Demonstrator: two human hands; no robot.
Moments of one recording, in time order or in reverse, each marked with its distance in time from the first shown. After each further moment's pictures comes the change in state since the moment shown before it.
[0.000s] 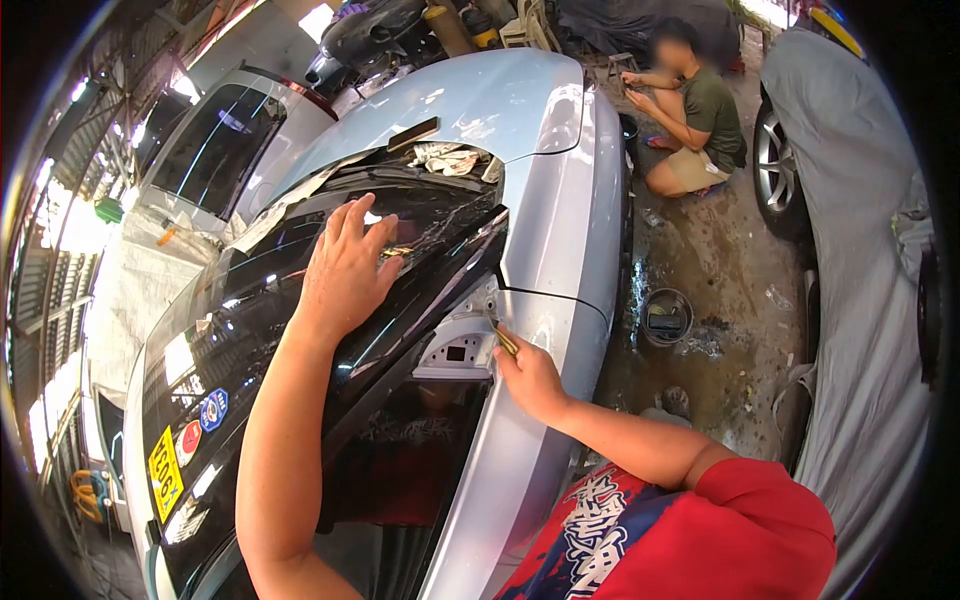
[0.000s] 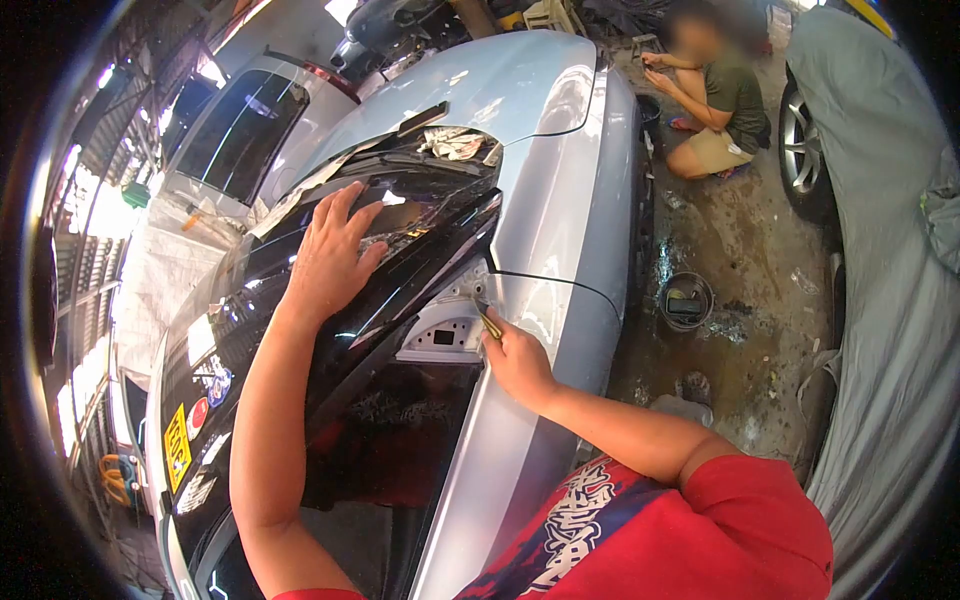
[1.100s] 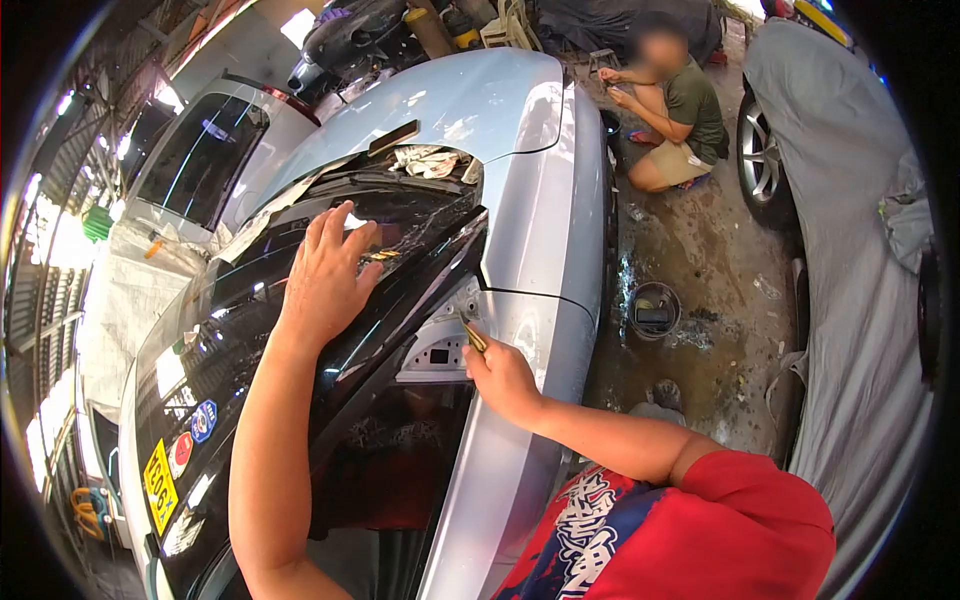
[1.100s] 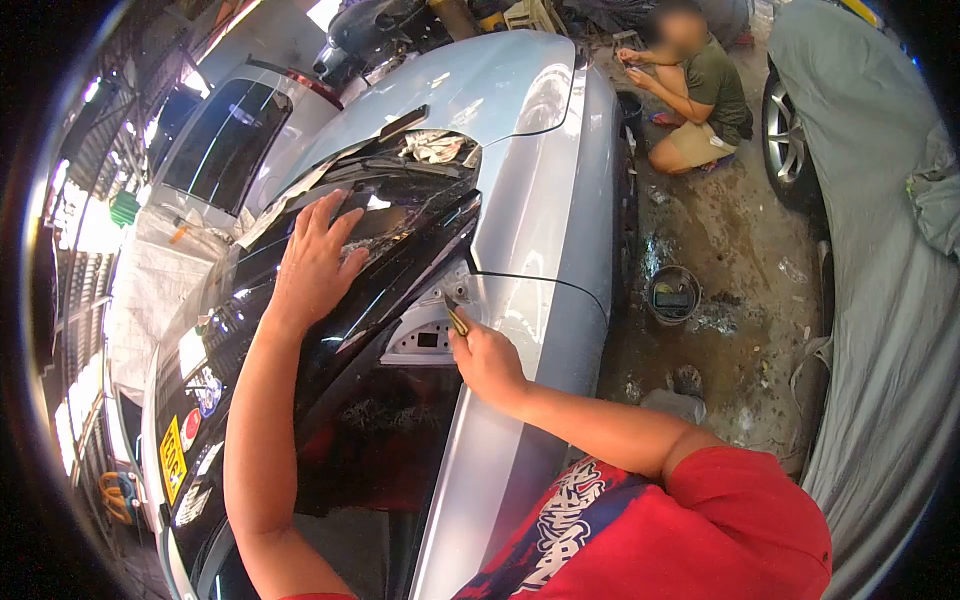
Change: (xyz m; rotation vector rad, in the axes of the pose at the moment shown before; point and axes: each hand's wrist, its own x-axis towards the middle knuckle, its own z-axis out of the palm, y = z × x) left_hand -0.001 0.001 0.003 -0.021 0.013 0.004; right_hand 0.001 -0.024 0.006 -0.090 -0.044 -0.074
